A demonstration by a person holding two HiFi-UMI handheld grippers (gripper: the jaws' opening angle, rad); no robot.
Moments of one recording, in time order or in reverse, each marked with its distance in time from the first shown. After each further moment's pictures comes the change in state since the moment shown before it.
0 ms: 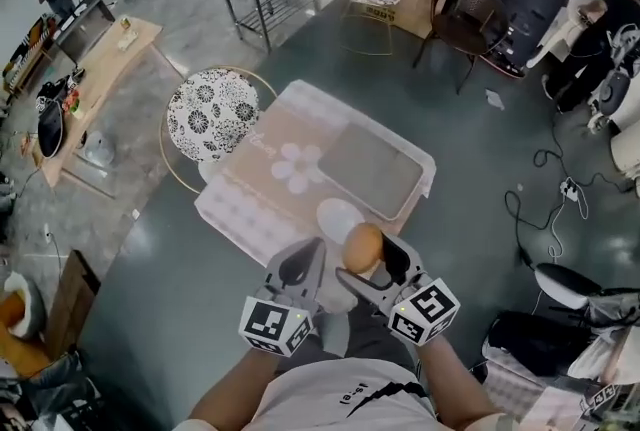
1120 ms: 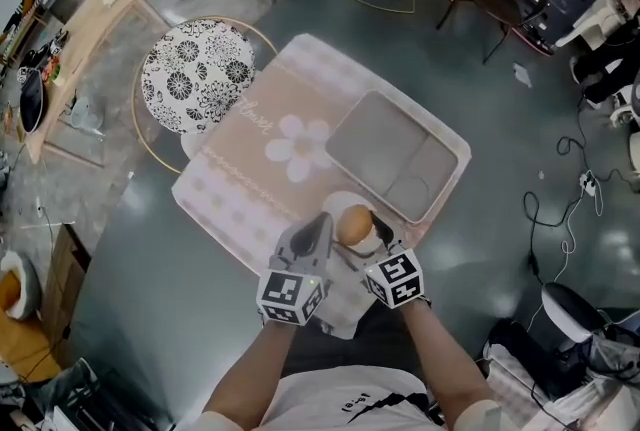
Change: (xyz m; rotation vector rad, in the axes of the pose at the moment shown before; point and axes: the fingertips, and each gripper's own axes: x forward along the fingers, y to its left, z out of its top) left arm 0.106 0.116 -0.165 -0.093 0.111 0.104; right arm 0.126 -0.140 -0.223 -0.072 0.362 -0.093
